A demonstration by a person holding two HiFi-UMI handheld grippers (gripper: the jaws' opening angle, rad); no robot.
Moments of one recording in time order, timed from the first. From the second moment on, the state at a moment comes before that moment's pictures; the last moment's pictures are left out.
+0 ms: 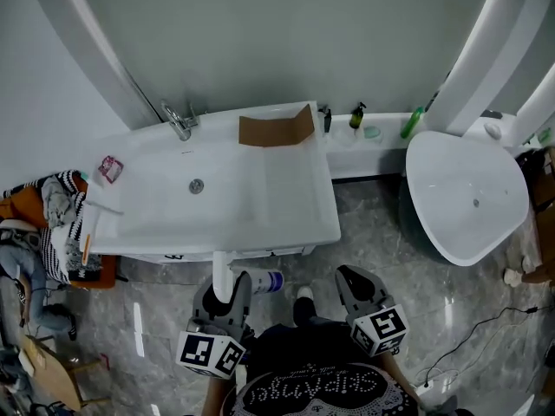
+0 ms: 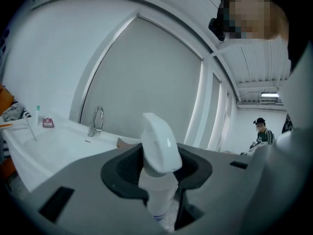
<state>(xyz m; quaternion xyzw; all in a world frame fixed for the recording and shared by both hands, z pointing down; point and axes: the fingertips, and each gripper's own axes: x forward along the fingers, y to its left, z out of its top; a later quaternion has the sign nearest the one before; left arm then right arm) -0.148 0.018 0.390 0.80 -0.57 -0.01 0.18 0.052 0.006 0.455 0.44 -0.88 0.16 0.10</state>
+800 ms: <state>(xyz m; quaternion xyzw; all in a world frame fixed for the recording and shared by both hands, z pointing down) -0.147 -0.052 0.396 0.79 -0.58 -0.02 0.19 0.069 -0.063 0.471 0.45 -0.87 0.18 0.10</state>
